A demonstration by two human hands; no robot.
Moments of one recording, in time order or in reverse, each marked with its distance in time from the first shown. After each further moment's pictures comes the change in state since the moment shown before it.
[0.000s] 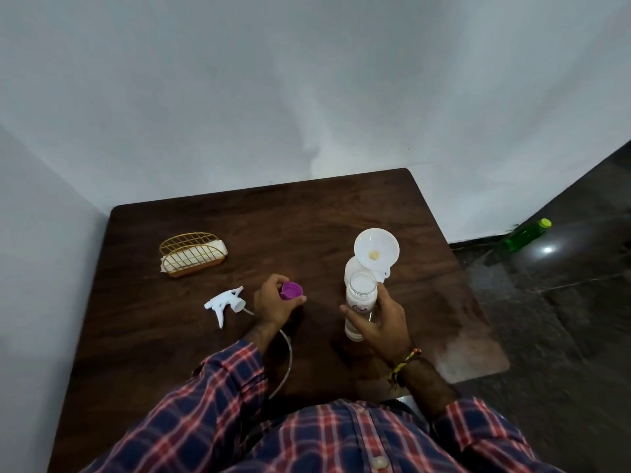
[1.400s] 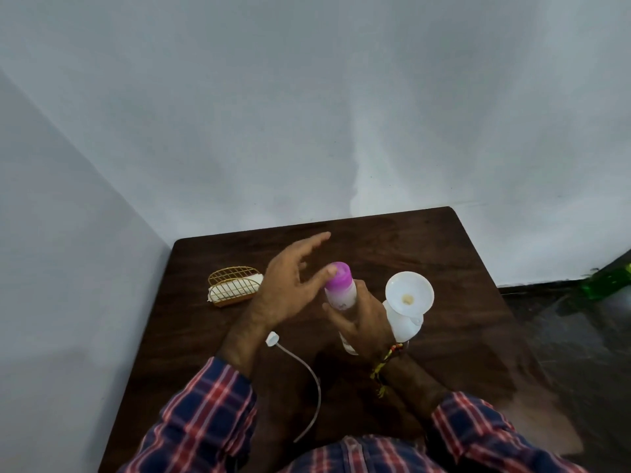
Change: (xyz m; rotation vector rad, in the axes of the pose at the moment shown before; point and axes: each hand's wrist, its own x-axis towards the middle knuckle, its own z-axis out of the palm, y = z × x) left_hand -0.036 0.148 -0.125 -0.072 0.014 0.541; right_hand 0.071 -0.042 0.063 -0.008 -0.098 -0.159
